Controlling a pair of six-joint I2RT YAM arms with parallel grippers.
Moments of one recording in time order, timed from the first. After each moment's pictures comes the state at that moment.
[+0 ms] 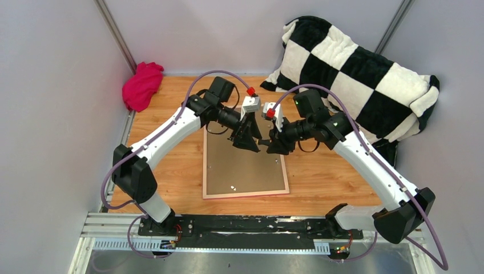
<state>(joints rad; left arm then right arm) -0.60 1.62 1.50 -0.73 1.14 0.49 0.59 1.24 1.33 -0.89 -0.65 -0.47</state>
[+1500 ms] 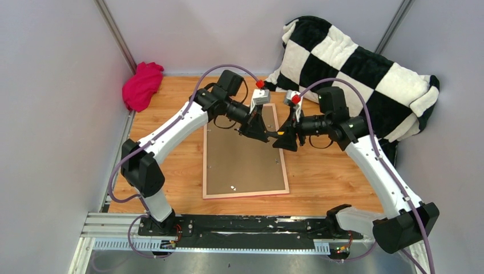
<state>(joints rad) -0.64 1.71 1.65 -0.74 1.11 0.38 0.39 1.17 1.23 -0.74 -0.88 -0.34</state>
